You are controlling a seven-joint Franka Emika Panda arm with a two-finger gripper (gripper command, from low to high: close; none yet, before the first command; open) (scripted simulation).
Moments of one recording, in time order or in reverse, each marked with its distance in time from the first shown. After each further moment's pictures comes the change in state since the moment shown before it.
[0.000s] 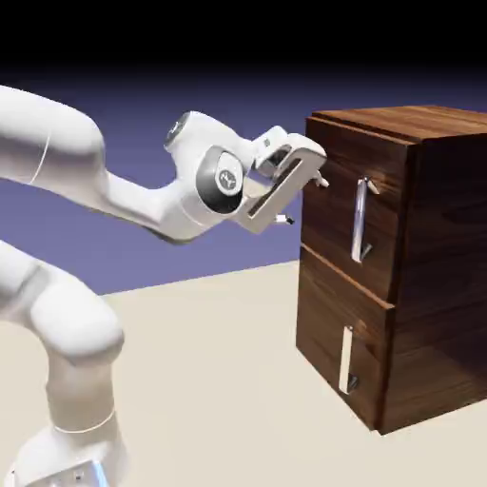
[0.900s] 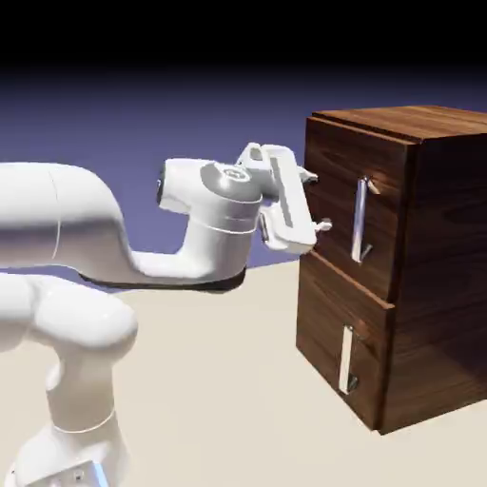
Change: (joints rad) arm 0.353 -0.260 -0.457 0.074 -1.174 -0.109 -0.497
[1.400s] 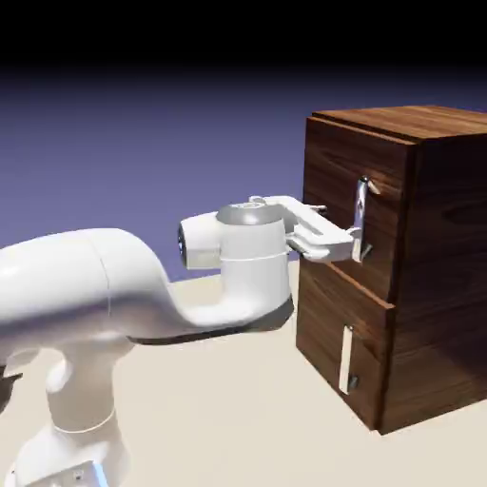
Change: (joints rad) arm 0.180 -0.132 -0.233 0.038 -0.598 -0.056 -0.253
